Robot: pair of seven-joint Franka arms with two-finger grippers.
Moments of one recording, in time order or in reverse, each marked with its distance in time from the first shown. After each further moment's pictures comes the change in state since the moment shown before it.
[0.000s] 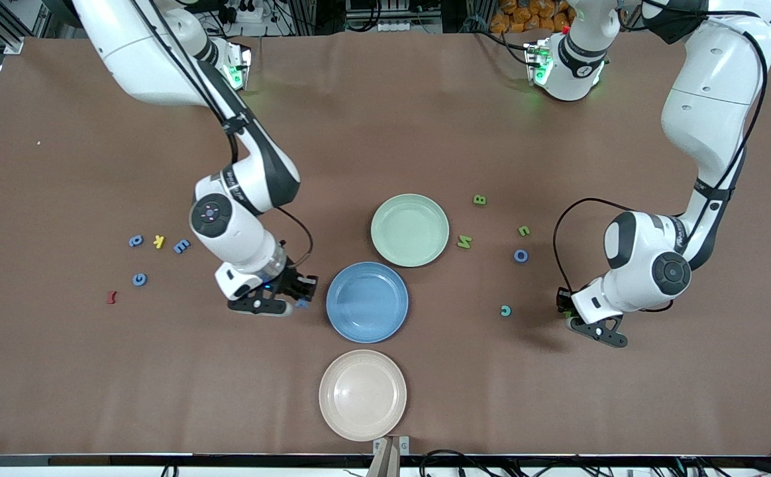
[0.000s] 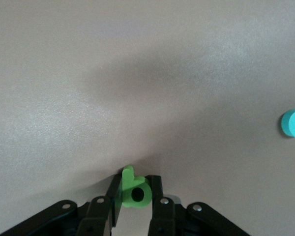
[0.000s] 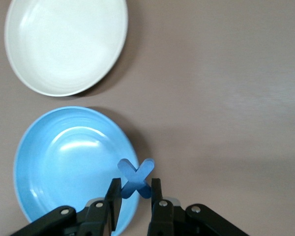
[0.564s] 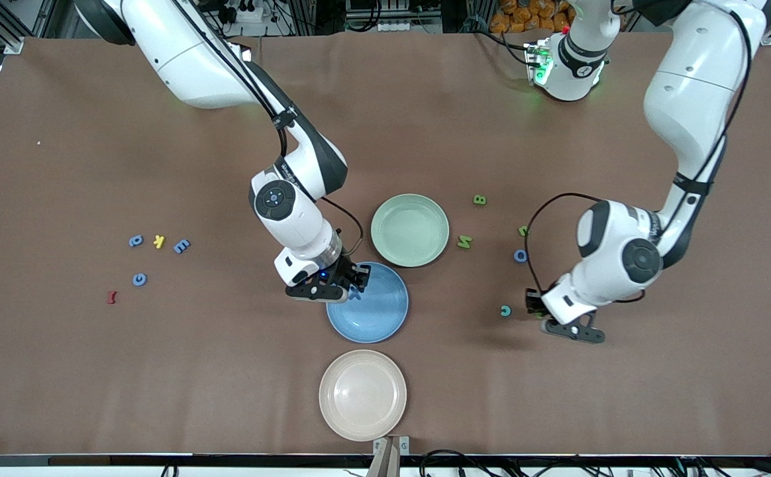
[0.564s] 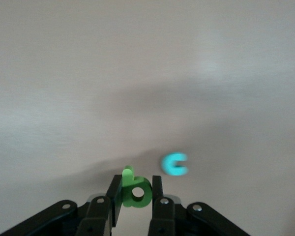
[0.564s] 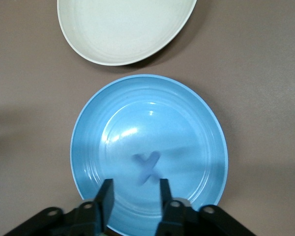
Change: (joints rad) left arm -0.074 -0.053 -0.073 0.007 0.000 0.005 -0.298; right arm 0.134 0.083 -0.001 0.069 0.007 0.087 0.154
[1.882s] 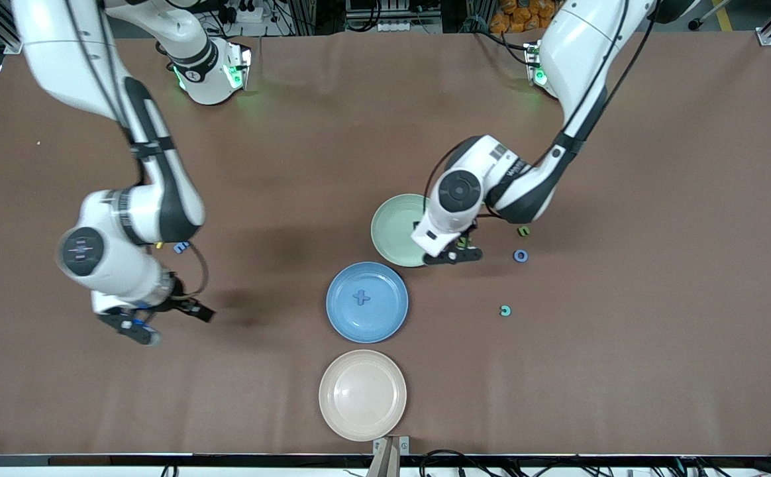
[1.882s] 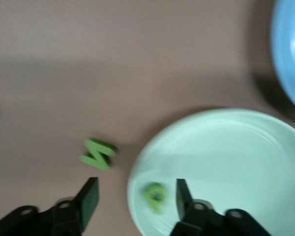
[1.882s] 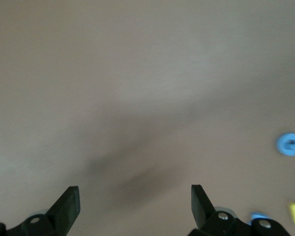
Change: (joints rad) left arm -0.407 -0.078 0.026 -0.037 0.045 -0.276 -0.715; right arm -0.277 -0.164 -0.238 -0.097 -0.001 -0.335 -0.101
